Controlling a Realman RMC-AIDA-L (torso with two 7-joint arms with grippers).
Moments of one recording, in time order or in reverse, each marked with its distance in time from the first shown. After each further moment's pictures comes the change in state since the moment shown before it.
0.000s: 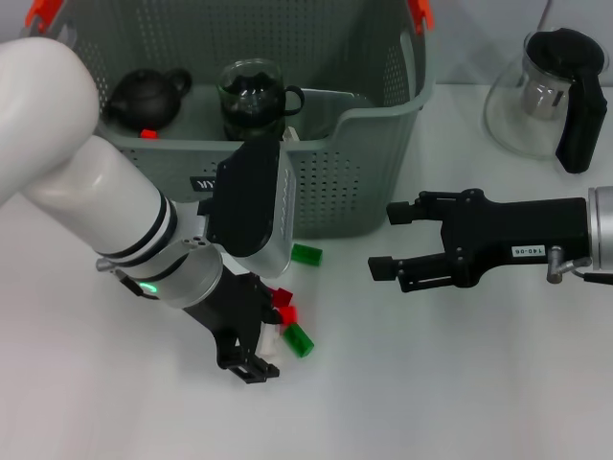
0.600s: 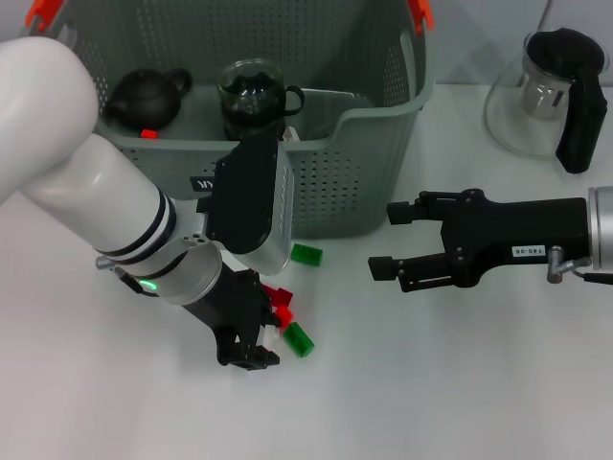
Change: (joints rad) left arm -0.002 0.000 -0.007 -0.005 0.004 -0.009 0.001; right arm 0.000 0.000 0.001 0.000 0.000 0.000 0.000
